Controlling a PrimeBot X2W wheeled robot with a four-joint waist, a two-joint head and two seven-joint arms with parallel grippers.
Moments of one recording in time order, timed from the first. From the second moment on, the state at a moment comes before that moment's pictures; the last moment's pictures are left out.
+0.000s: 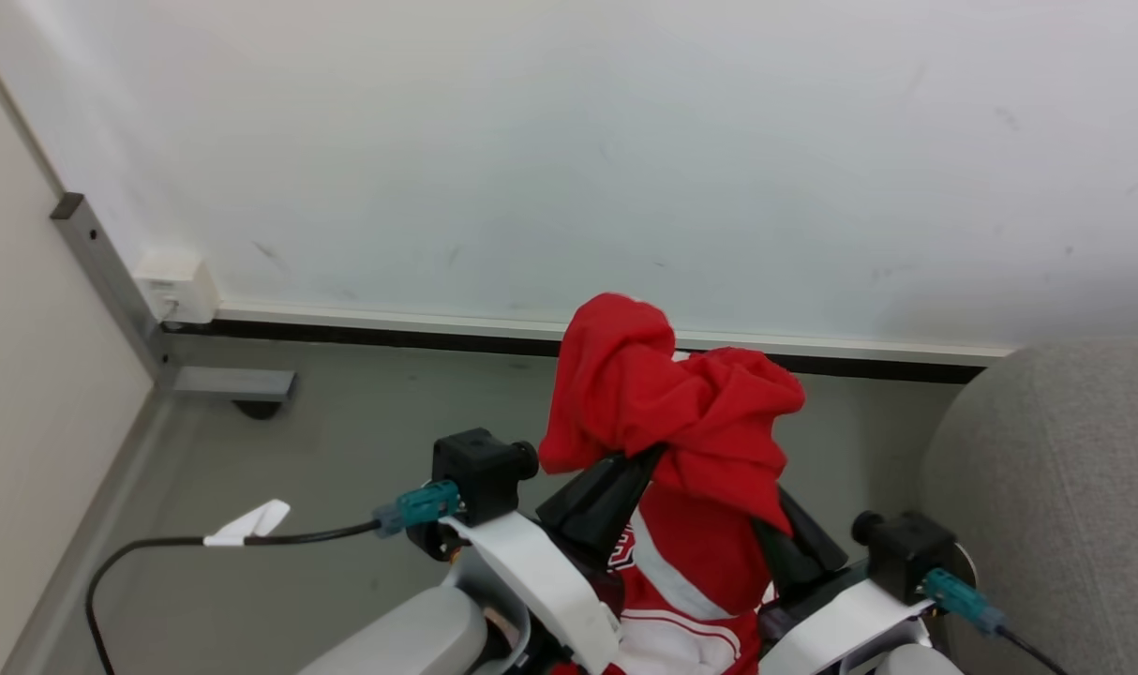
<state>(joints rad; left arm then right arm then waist) -0.58 0.30 -0.95 0.11 -0.87 0.07 -0.21 -0.33 -0.05 0.48 0.44 0.43 0.13 -0.26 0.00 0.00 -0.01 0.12</state>
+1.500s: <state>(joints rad) -0.59 0.37 -0.98 0.11 -0.66 0.06 -0.26 -0.27 -0.05 0.09 0.23 0.37 0.13 -0.26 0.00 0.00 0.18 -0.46</state>
